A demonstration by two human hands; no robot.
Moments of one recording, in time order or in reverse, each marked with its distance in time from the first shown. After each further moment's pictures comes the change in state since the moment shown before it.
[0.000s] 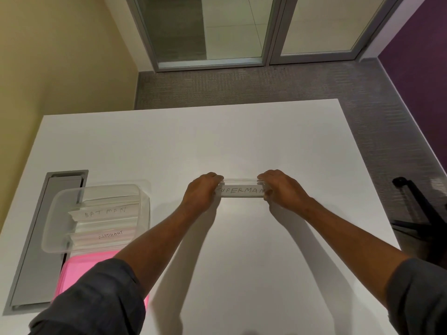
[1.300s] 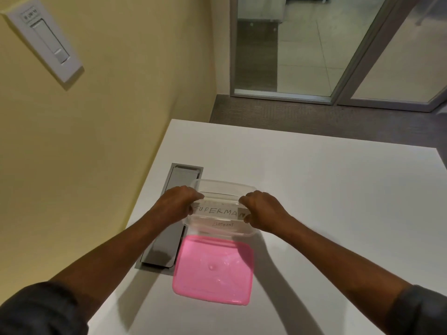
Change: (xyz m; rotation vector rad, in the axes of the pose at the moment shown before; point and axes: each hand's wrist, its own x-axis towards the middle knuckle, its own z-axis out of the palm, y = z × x) left_hand -0.249 -0.255 -0.192 0.104 -0.021 -0.113; right_hand 0.042 -0.388 0.050 -0.315 -0.081 -0.385
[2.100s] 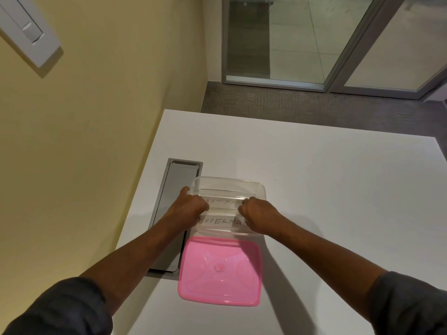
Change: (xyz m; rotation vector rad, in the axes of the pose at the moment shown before) left_hand 0.025 -0.027 0.062 0.171 -0.109 0.025; right_hand 0.041 -0.012 0.063 -0.186 -0.206 -0.044
